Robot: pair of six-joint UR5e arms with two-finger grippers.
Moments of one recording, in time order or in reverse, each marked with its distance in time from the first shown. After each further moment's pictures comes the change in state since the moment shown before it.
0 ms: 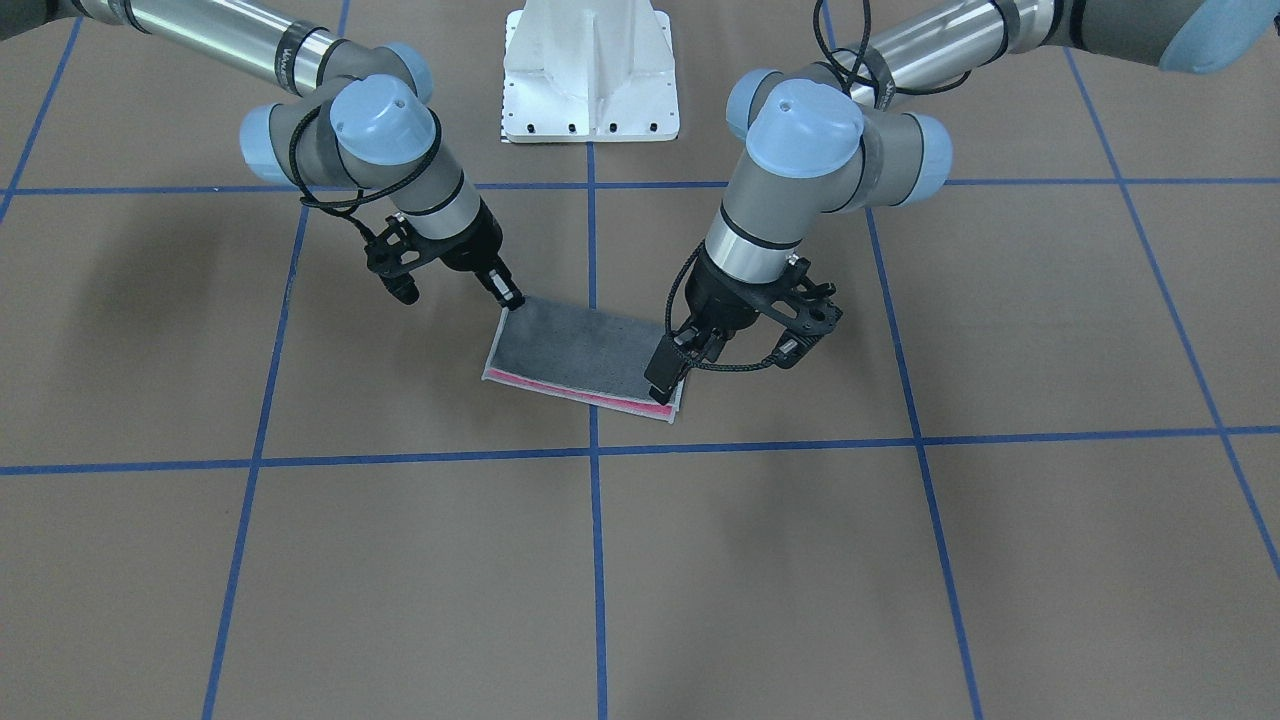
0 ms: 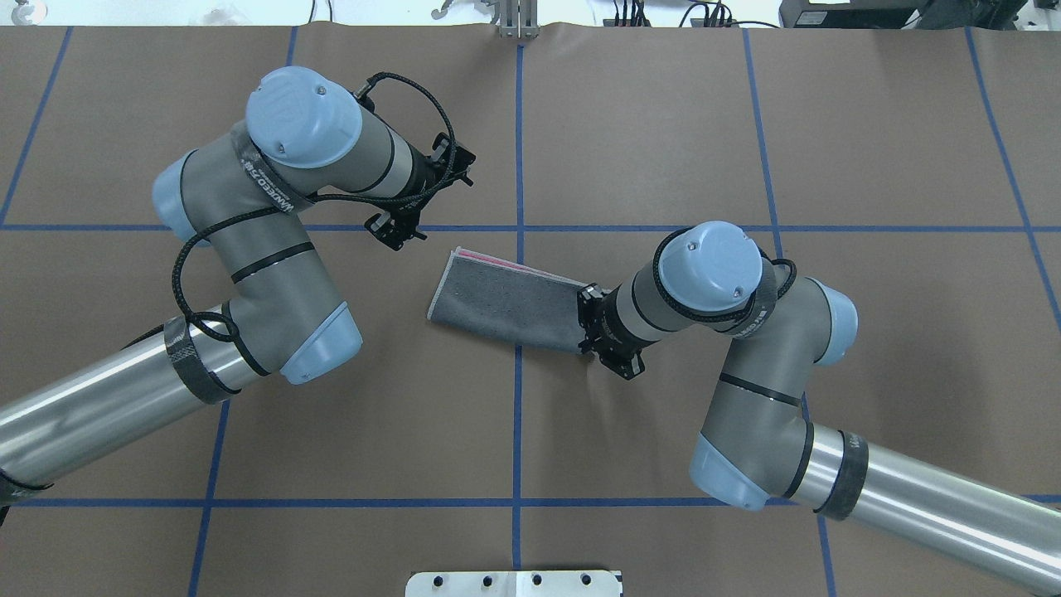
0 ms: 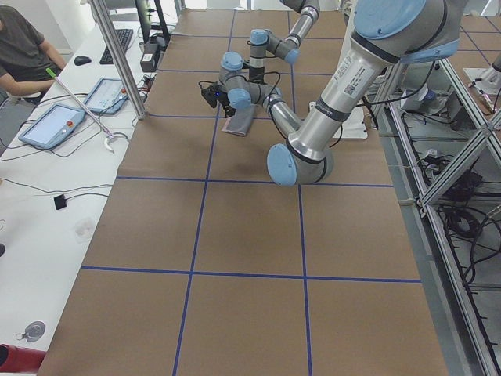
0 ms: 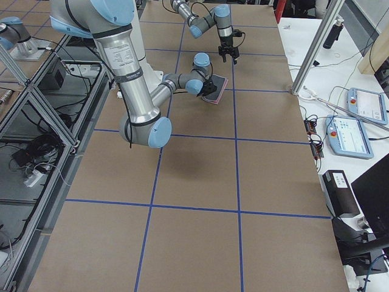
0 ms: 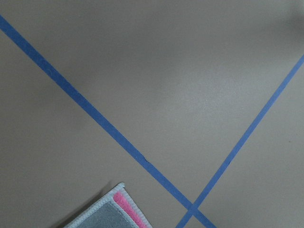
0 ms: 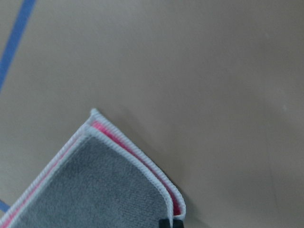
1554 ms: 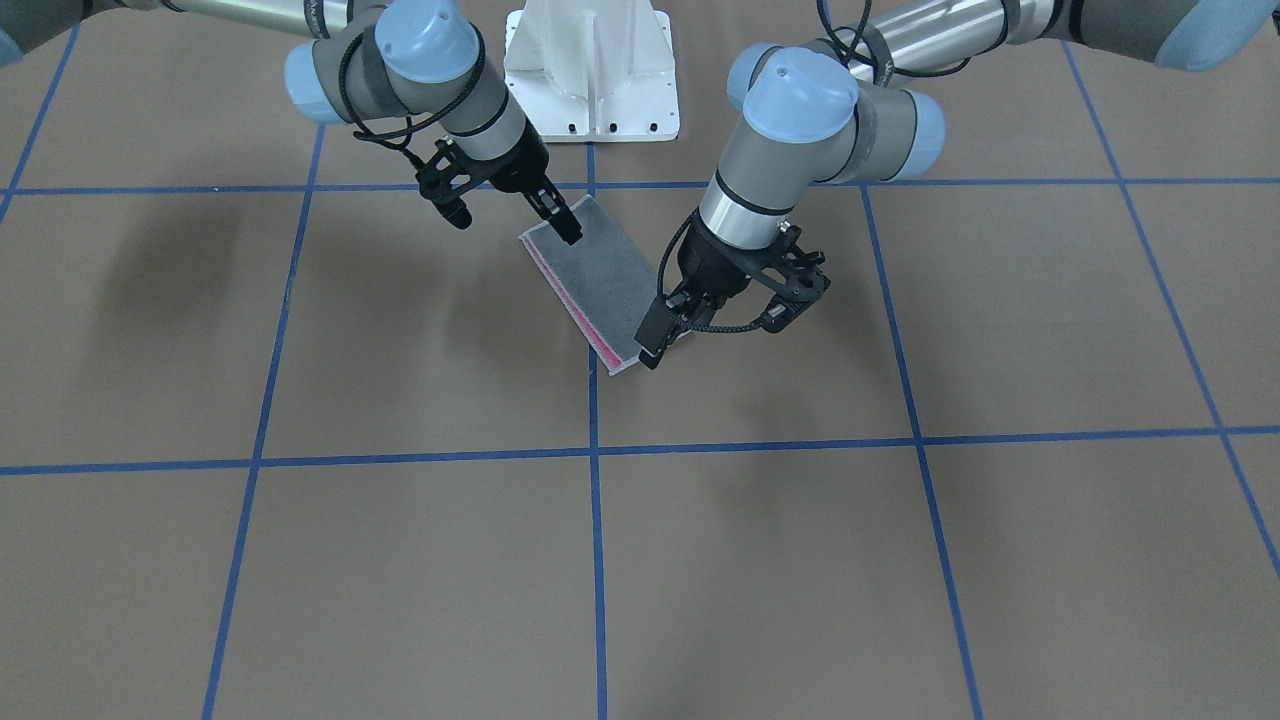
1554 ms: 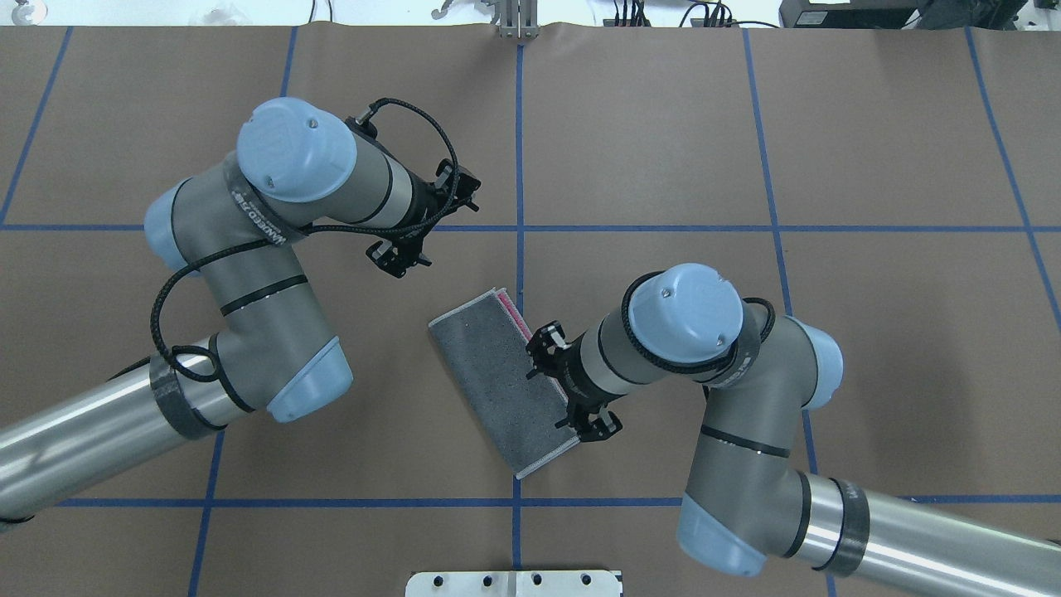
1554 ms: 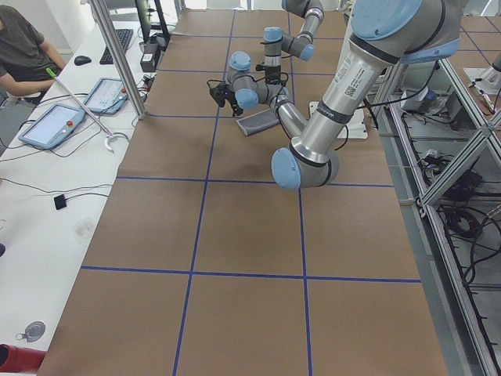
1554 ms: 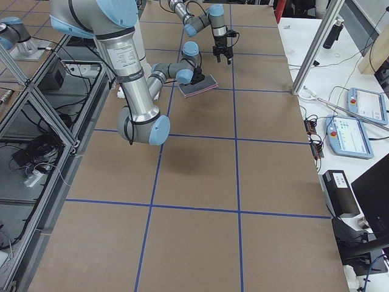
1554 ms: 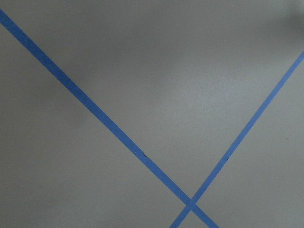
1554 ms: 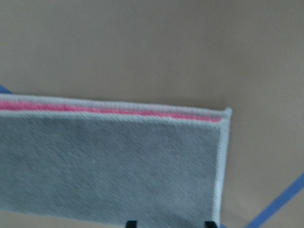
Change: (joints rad) left arm 0.073 0.078 -0.127 0.004 0.025 -0.035; right arm -0.033 0.008 0.115 -0.059 0.044 0.014
